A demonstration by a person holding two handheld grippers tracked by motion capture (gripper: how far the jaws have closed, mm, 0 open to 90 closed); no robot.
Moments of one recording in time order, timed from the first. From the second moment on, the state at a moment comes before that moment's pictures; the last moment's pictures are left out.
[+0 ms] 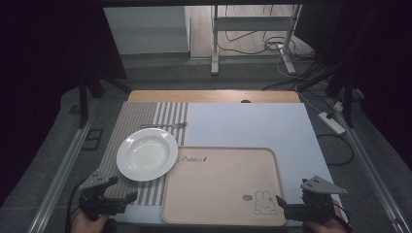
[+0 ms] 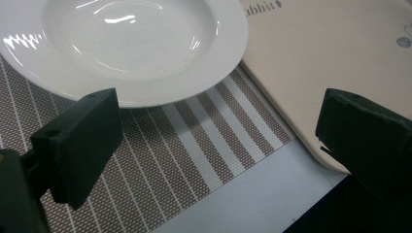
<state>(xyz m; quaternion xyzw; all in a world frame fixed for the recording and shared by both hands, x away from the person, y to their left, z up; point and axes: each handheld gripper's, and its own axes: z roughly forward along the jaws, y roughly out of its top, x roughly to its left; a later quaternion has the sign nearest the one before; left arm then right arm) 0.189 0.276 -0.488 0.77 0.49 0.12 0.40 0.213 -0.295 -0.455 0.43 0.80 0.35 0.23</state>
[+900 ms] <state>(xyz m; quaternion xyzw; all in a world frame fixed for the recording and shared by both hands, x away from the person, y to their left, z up) 0.198 0.261 -0.484 0.80 0.46 0.15 0.36 0.213 -0.293 -0.456 0.43 0.80 0.34 0.23</state>
